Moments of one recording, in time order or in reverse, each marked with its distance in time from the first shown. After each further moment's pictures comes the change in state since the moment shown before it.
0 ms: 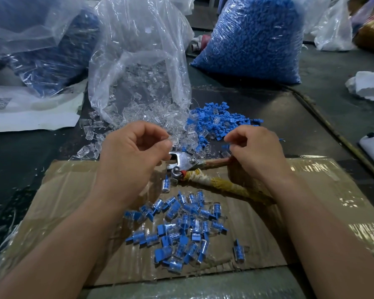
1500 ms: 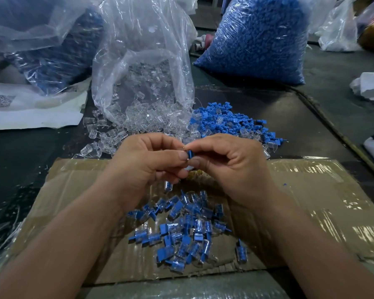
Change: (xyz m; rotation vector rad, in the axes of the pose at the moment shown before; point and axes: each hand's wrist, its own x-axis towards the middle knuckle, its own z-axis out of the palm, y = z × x) left_hand 0.002 0.010 -0.001 -0.496 -0.352 -0.383; right_hand -0.033 -0.038 0.013 0.592 0.055 -0.540
